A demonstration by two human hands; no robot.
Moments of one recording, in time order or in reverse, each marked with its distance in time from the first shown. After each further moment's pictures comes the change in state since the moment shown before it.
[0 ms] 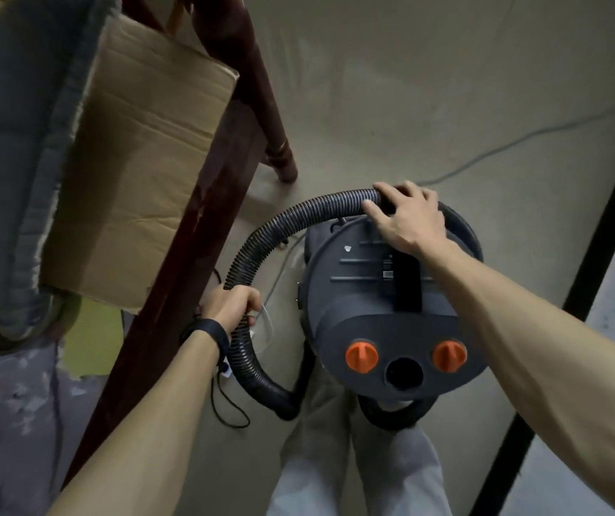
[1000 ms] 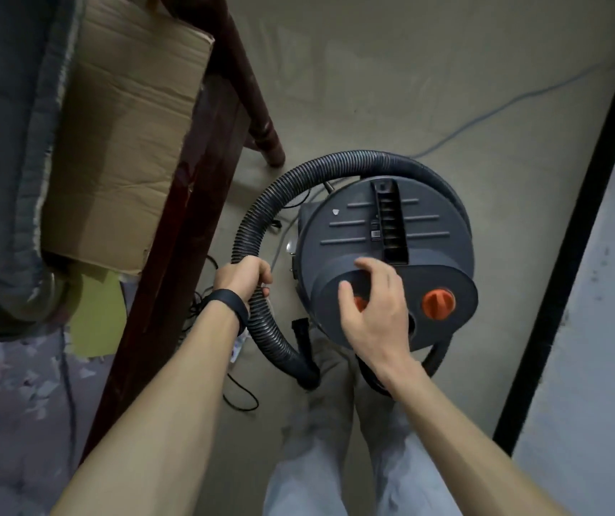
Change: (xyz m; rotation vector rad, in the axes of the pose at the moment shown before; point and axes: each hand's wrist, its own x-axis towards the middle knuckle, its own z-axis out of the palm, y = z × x) left_hand -0.037 -0.004 0.018 -0.079 -0.048 -0.039; right_hand -0.220 -0.023 0.079 0.517 0.421 -0.103
